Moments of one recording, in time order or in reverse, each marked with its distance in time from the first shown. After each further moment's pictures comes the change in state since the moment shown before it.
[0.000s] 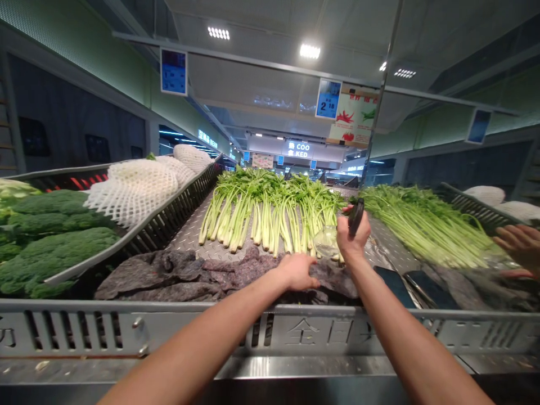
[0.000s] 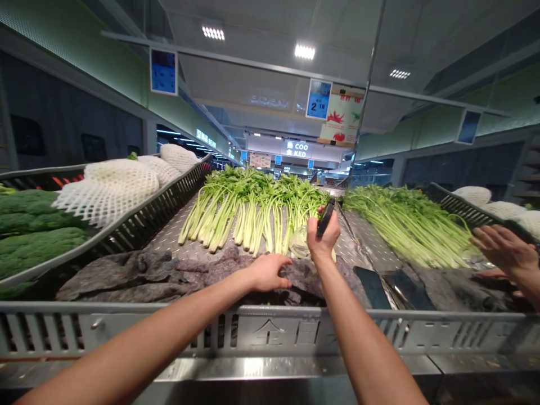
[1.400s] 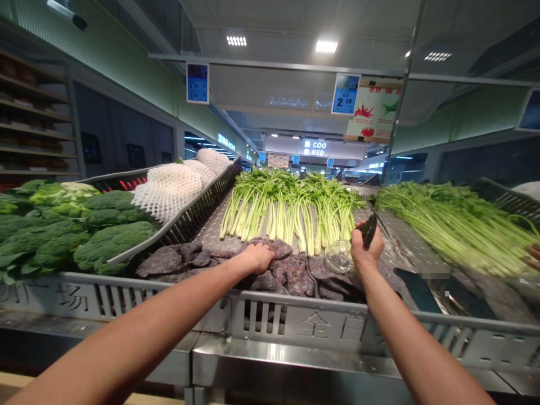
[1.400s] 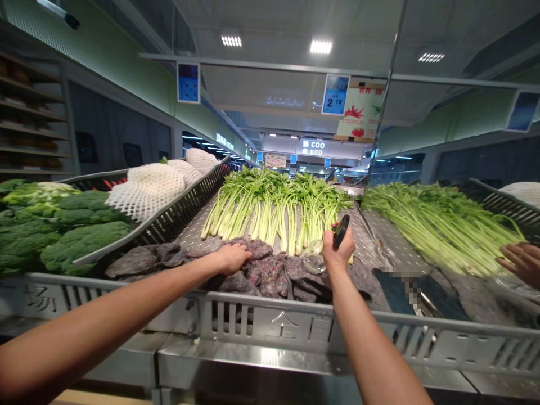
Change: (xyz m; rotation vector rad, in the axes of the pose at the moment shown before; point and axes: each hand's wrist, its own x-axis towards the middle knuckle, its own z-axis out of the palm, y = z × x) left_hand -0.059 -0.056 -0.044 0.444 -0.274 -0.287; right_hand -0.027 0.032 -0.006 -0.032 -0.028 0.193
